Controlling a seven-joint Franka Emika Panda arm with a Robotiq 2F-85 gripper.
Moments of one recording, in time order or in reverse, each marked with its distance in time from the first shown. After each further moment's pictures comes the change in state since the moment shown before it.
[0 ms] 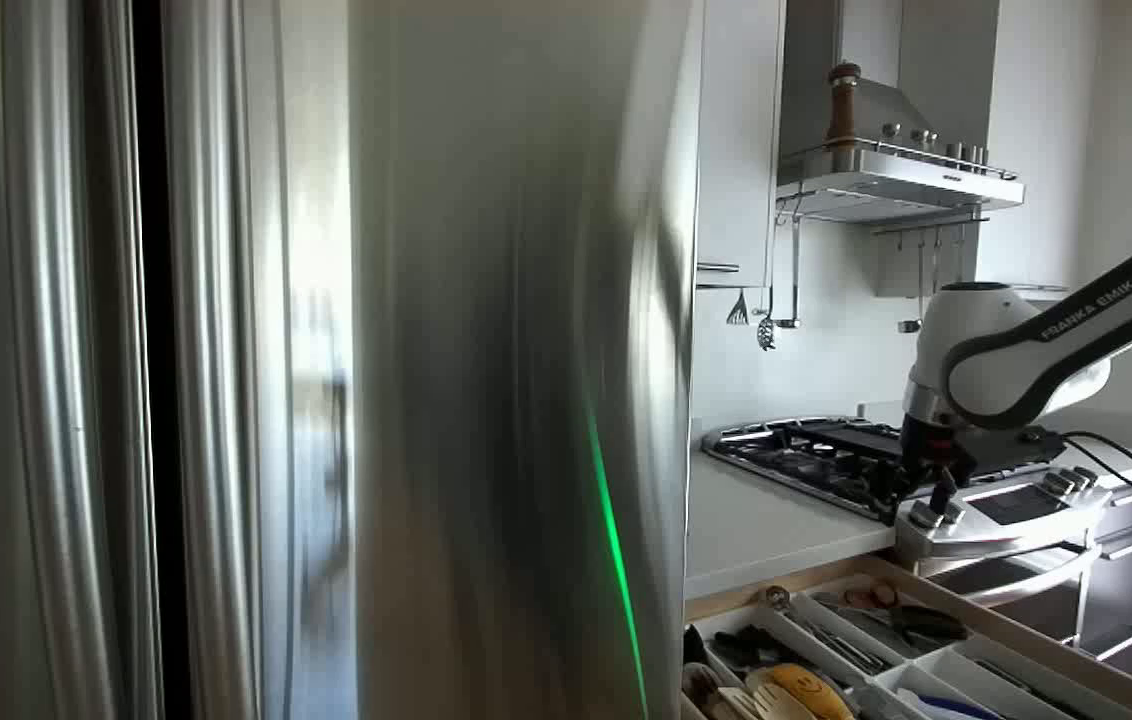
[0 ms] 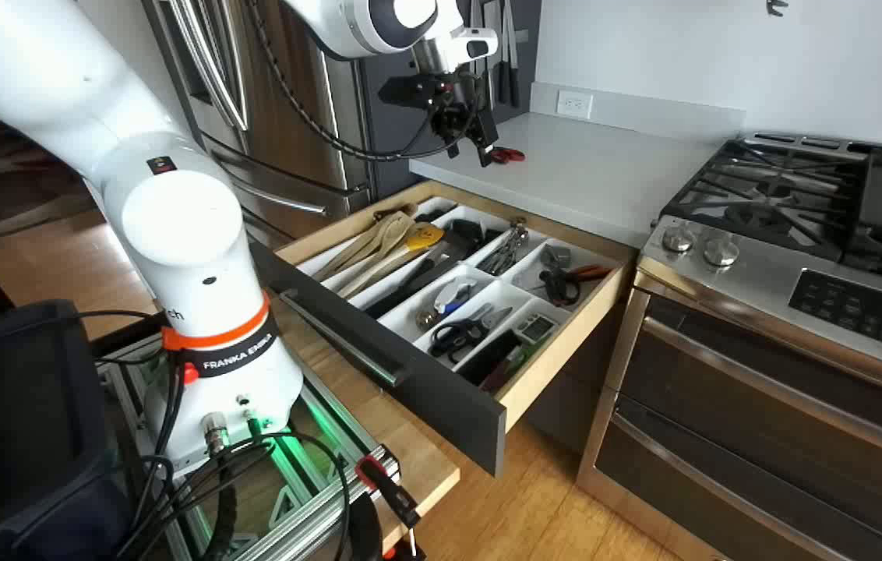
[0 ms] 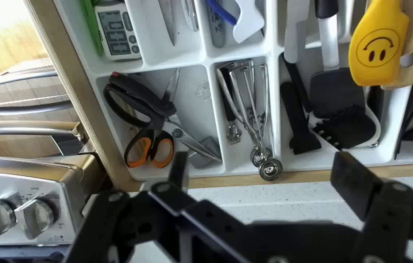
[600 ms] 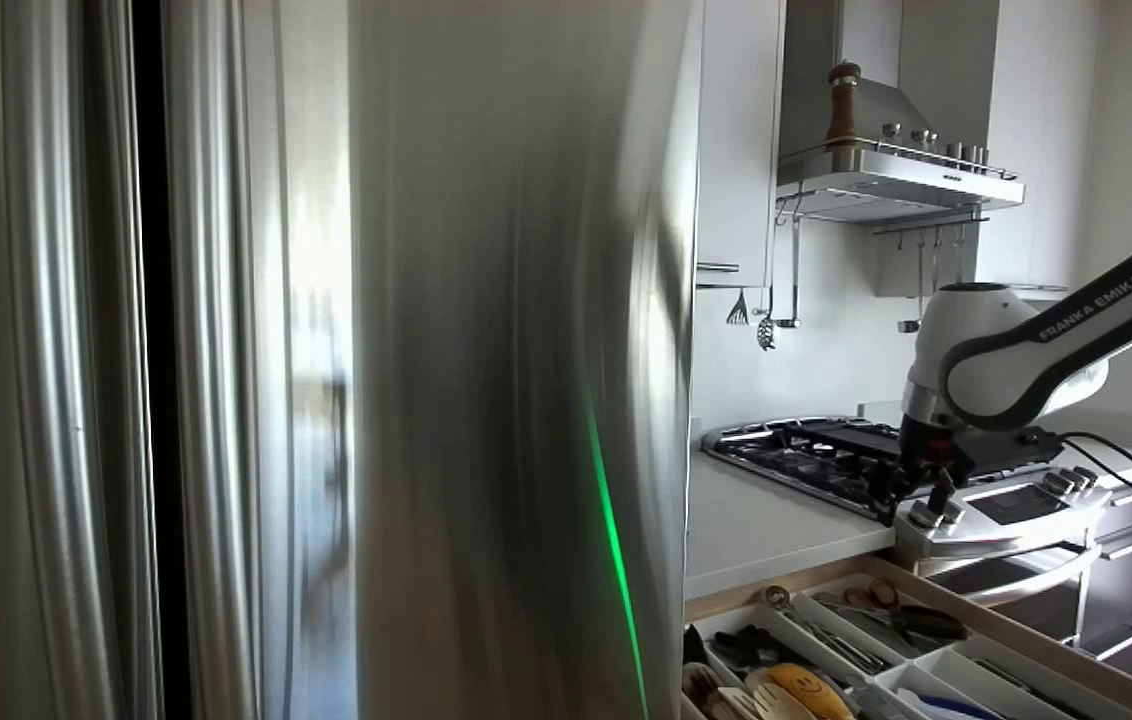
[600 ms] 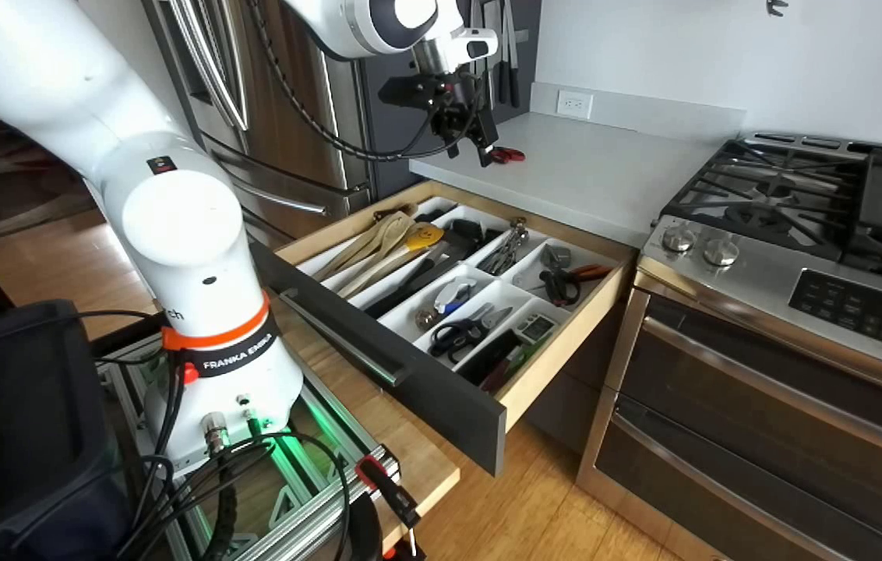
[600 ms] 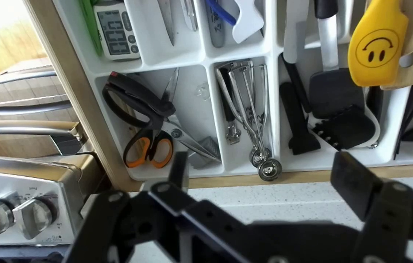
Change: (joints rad) arm 0.002 0.006 0.000 0.002 -0.001 0.004 -0.001
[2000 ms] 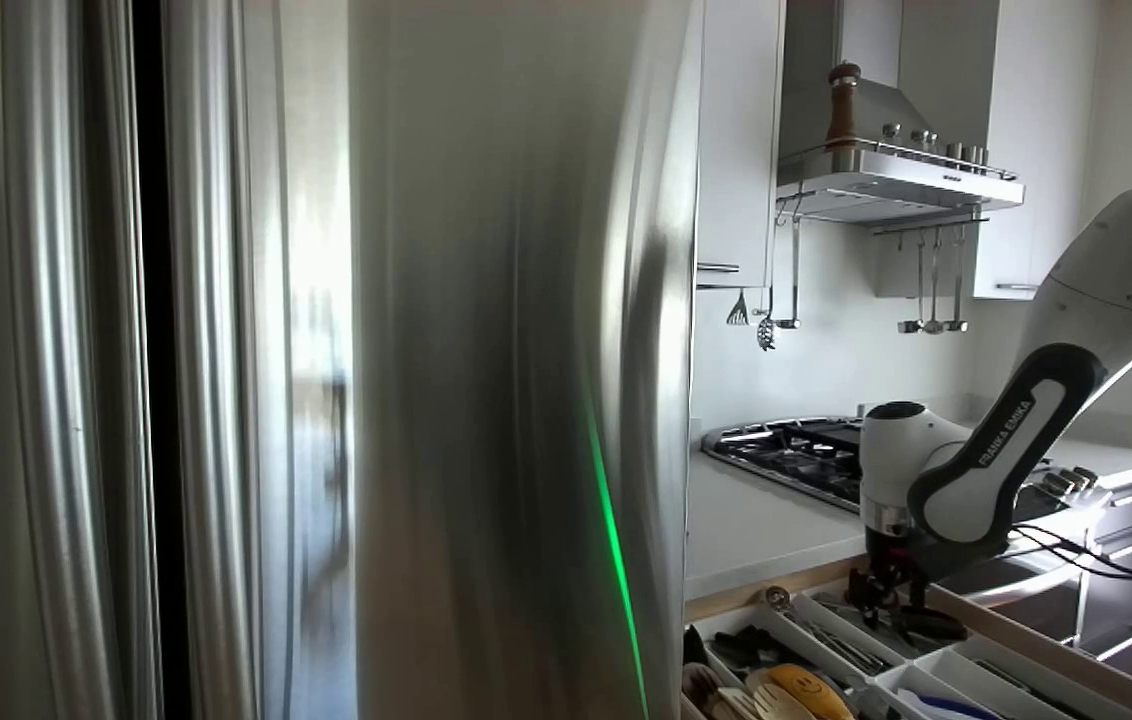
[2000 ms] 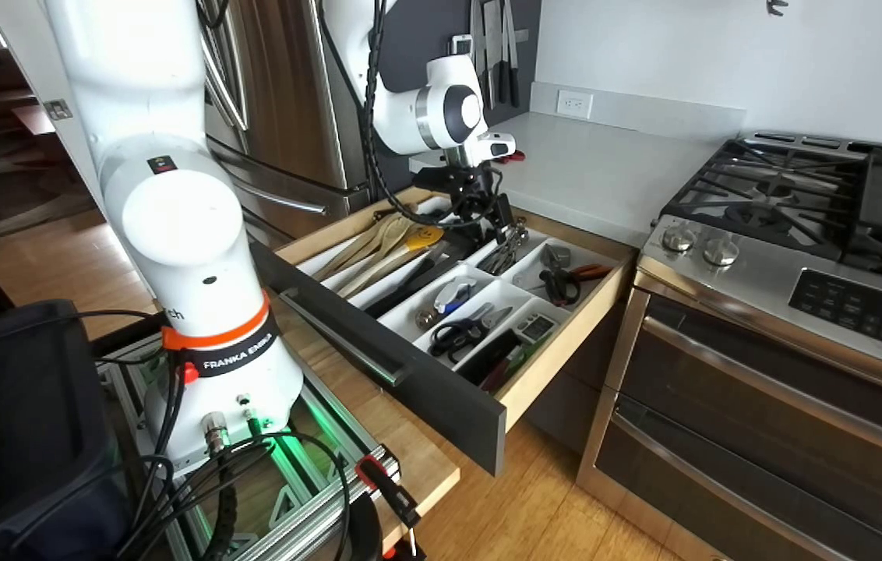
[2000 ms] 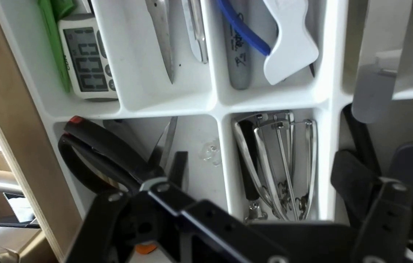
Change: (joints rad) arm -0.002 0.530 -0.045 0.145 -0.396 0.190 0.307
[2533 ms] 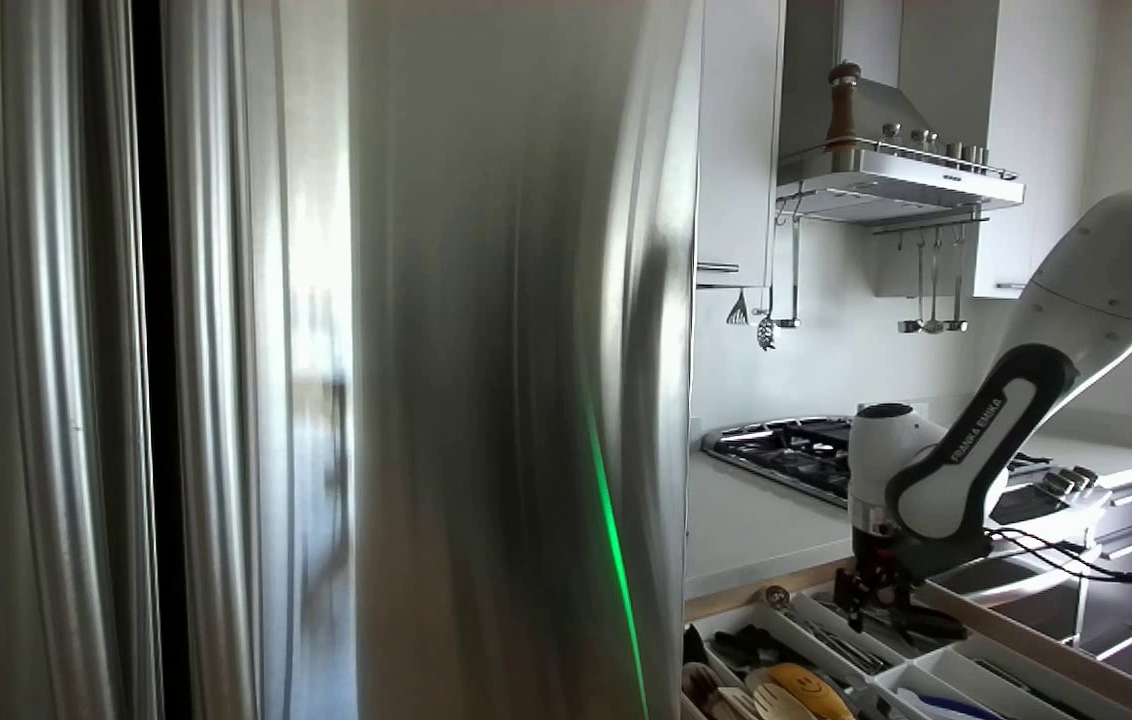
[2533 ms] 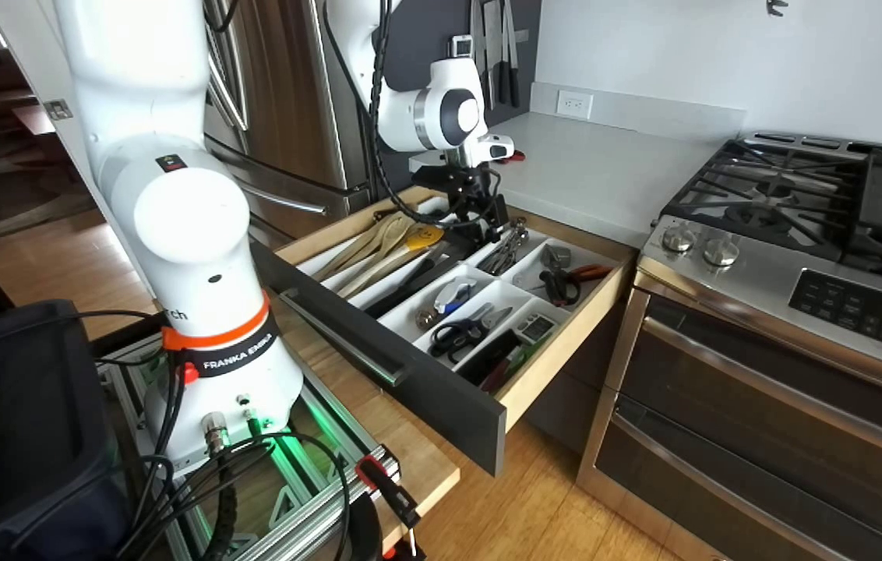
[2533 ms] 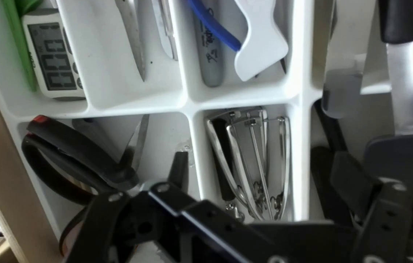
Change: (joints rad) arm 0.076 0.038 -0.039 0.034 0.133 0.001 -0.086
